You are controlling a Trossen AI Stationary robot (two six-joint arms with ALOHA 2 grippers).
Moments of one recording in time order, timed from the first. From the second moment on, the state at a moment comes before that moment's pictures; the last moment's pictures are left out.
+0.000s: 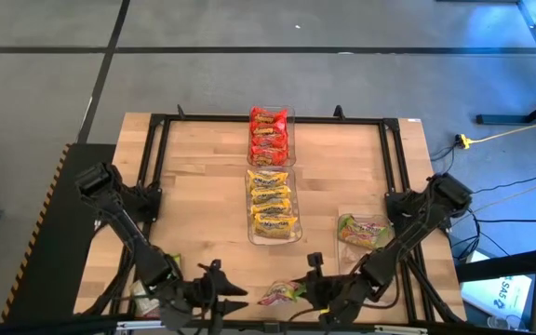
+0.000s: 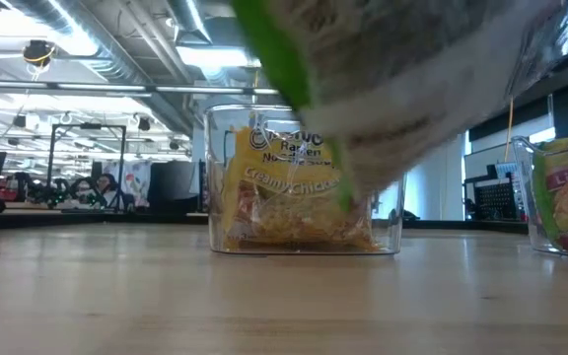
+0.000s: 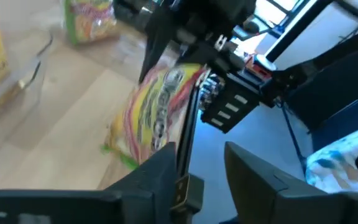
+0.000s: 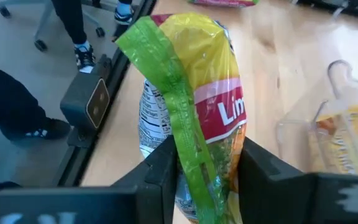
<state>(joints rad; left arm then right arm) -0.90 1.70 1.18 0.06 -0.79 -0.93 0.81 1.80 1.20 -0.16 0.54 0.31</state>
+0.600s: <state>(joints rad) -0.88 1.83 1.18 0.06 -0.77 -1.11 0.85 1.82 1.35 -0.39 0.64 0.28</state>
